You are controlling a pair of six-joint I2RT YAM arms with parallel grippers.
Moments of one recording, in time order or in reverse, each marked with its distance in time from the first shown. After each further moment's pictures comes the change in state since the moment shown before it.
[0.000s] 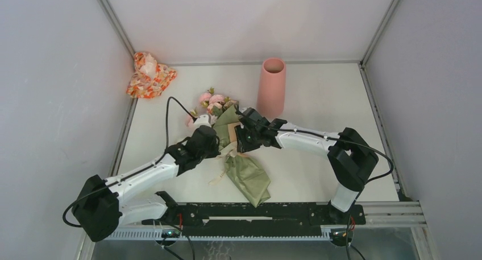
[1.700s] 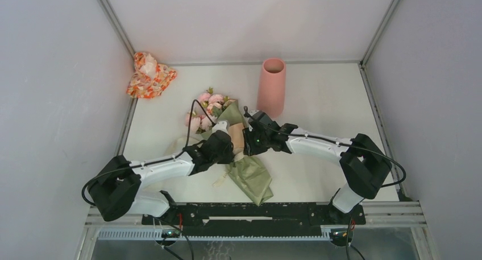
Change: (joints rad) left arm -0.111 0.245 0.001 0.189 0.118 -0.011; right arm -0.024 -0.116 -0.142 0.052 -0.024 -0.001
